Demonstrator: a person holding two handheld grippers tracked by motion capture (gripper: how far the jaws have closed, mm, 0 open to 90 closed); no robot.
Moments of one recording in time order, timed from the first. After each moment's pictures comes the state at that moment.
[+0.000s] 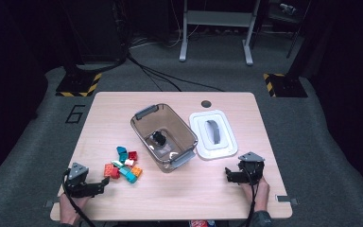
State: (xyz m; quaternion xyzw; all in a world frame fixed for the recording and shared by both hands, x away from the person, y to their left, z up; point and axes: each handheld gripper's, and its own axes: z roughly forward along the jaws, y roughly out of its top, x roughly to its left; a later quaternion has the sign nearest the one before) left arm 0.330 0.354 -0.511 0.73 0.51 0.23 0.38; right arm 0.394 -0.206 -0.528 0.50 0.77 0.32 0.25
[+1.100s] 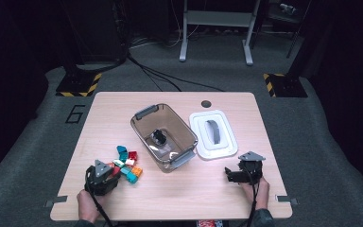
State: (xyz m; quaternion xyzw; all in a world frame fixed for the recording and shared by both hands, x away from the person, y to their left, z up) left arm 0.335 0.300 -0.506 0.76 0.51 0.26 0.32; right arm 0.396 -0.208 -0.528 0.49 0.78 0.33 0.23
